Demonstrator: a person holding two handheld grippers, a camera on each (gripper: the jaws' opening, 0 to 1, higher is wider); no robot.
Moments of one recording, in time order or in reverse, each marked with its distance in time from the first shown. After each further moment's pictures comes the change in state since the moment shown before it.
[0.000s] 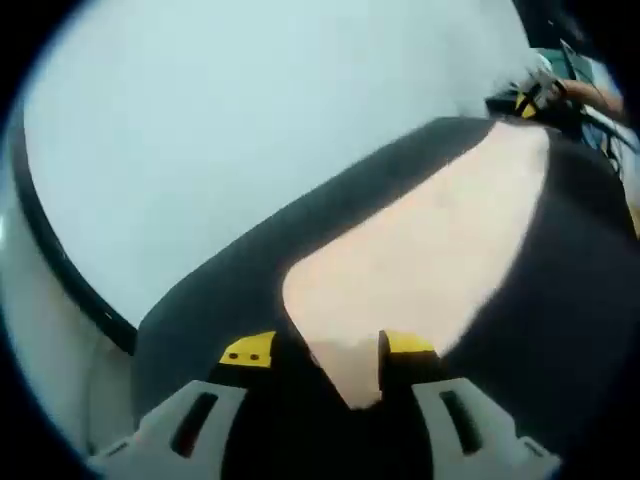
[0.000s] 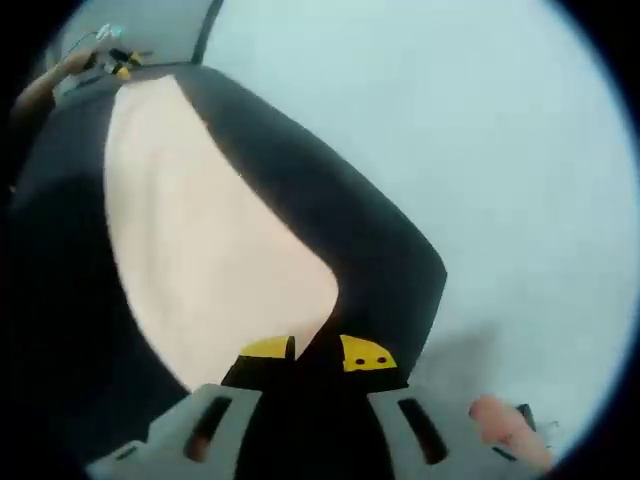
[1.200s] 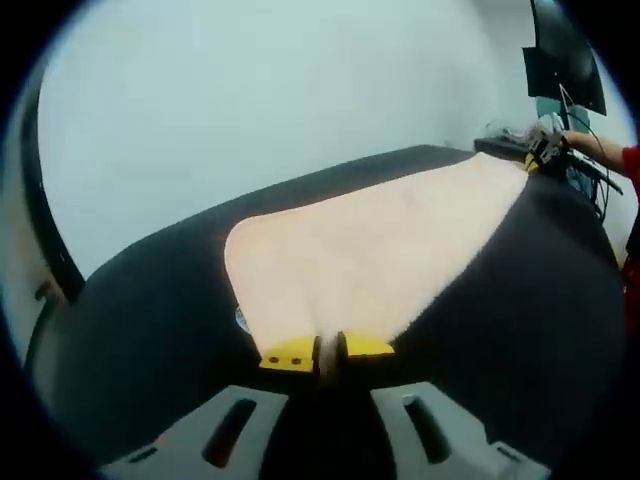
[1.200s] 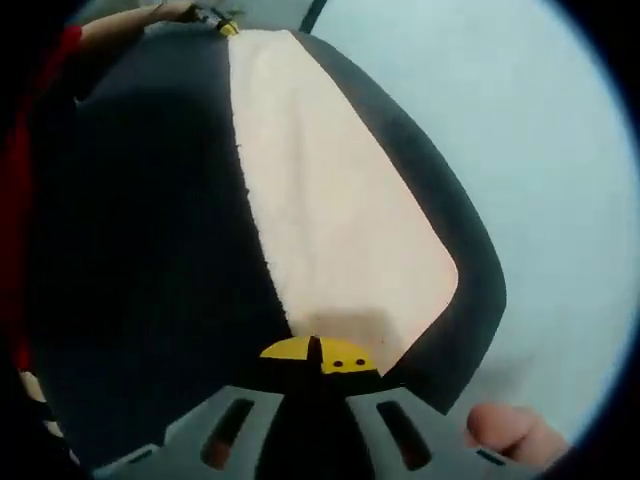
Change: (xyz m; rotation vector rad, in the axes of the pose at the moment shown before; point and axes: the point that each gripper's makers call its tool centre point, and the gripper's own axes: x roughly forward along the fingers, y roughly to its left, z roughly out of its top) left arm 0.023 -0.031 -0.028 -0.299 -0.096 -0.093; right arm -0.001 0.090 -0.025 -0.234 0.050 0.214
